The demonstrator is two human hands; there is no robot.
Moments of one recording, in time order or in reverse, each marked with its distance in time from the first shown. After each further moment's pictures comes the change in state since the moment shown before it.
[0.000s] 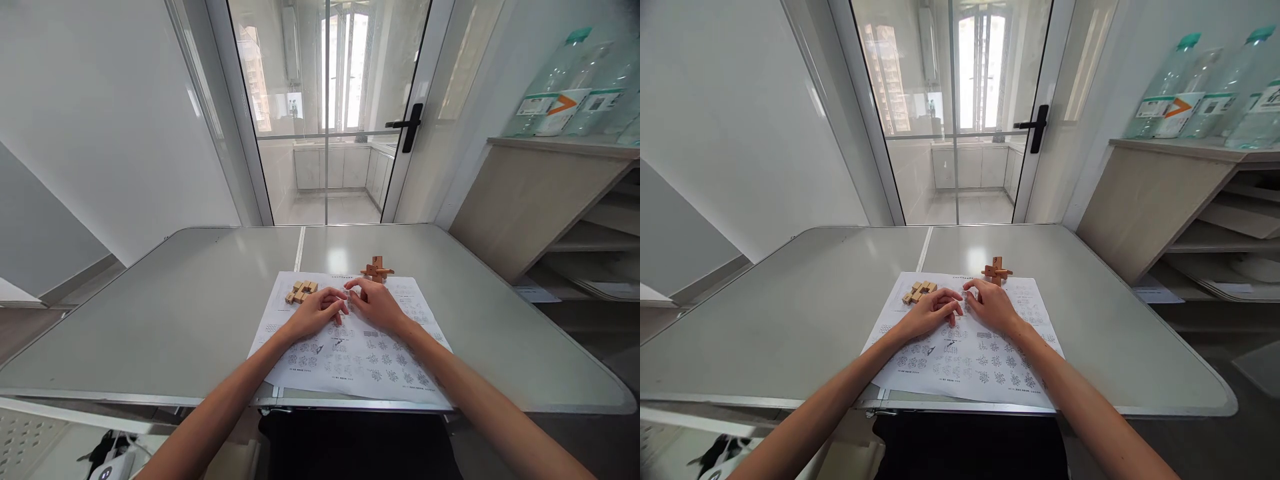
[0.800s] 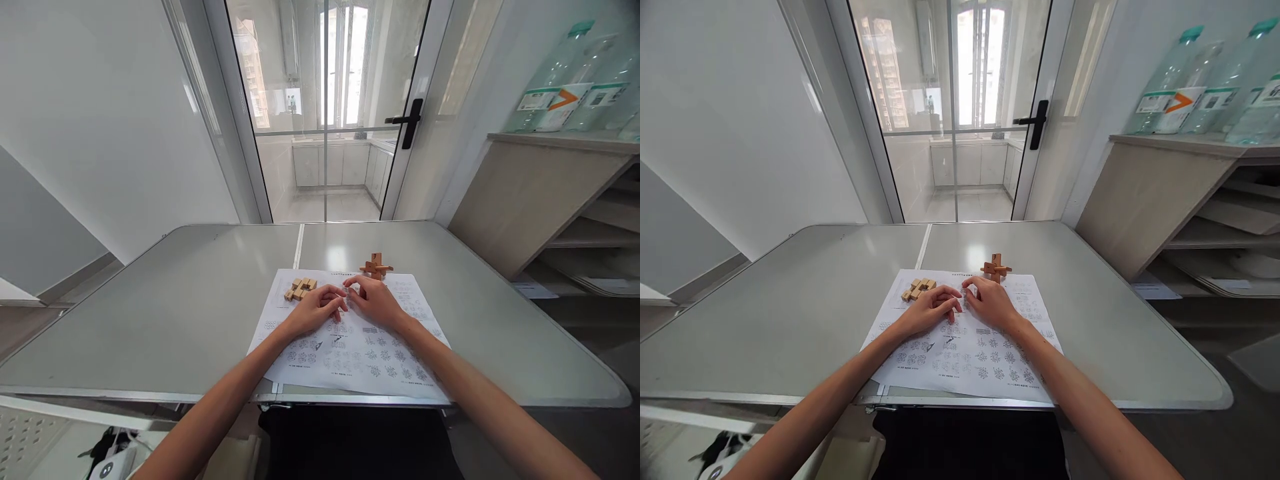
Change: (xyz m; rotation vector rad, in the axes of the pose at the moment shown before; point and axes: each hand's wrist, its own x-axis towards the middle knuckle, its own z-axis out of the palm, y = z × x) left_hand -0.001 0.008 0.002 0.022 0.006 -0.027; right_hand 0.000 0.004 0.001 -0.010 -0.007 -0.025
